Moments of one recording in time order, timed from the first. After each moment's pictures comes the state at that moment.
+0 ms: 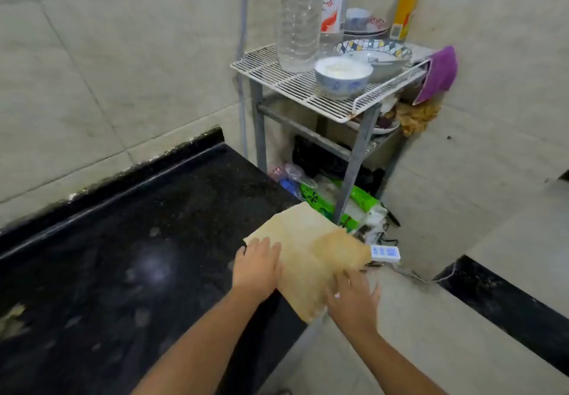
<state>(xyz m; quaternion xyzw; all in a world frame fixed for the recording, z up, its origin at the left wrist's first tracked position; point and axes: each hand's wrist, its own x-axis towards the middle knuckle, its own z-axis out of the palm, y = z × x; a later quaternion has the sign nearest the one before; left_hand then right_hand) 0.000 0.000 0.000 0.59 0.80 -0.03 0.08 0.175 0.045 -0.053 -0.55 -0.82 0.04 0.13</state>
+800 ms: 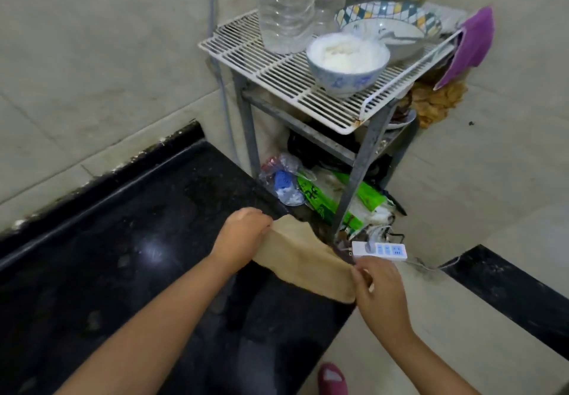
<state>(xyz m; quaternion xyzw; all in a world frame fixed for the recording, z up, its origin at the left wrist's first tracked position) -0.094 0.140 -0.018 0.74 0.66 0.14 0.02 0.163 0.154 -0.038 -0.48 -0.80 0.14 0.34</state>
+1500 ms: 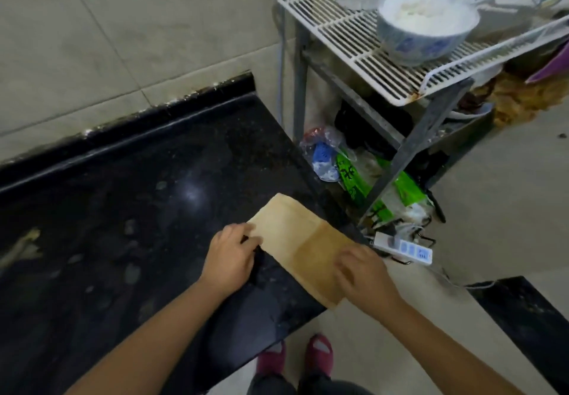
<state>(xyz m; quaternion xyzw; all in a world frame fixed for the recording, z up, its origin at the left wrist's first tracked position) -0.054 0.031 -0.052 0.59 0.79 0.15 -0.05 0.159 0.175 -0.042 -0.24 -0.94 0.19 0.13</state>
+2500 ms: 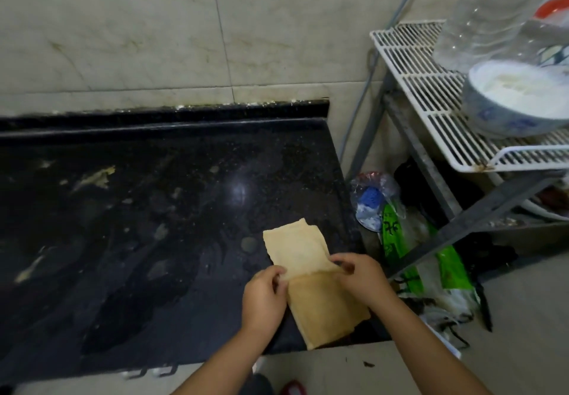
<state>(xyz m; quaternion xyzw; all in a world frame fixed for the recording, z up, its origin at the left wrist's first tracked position) 0.057 0.059 -0.041 0.08 0.89 0.43 0.12 0.094 0.228 -0.016 -0.25 -0.87 0.39 -0.14</state>
